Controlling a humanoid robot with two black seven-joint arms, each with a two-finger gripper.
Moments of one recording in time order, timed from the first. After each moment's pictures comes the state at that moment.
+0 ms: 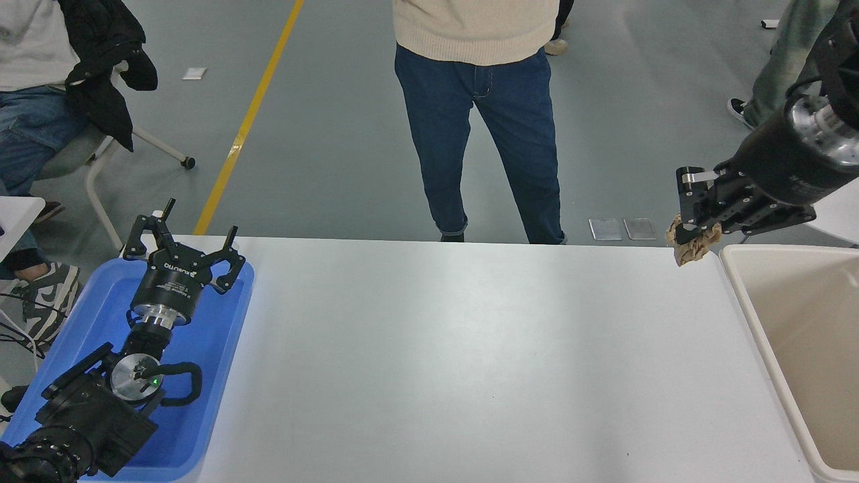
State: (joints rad) left arm -0.60 0.22 -0.89 -0.31 -0.14 -0.78 -0.37; right arm 2.42 -0.48 -1.41 1.46 -0.03 0.78 -0.11
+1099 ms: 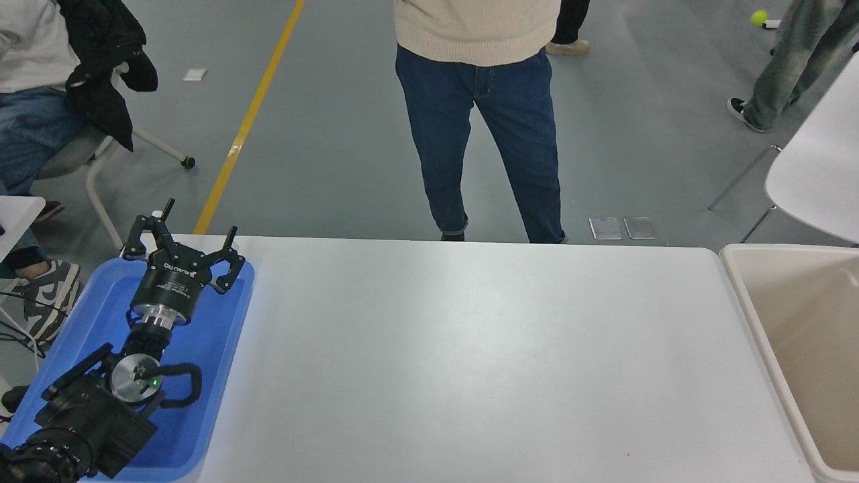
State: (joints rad) left arm -0.60 0.22 -0.89 -0.31 -0.14 -0.78 -0.37; right arm 1.90 -0.91 -1.61 1.03 -0.04 0.75 -0.11
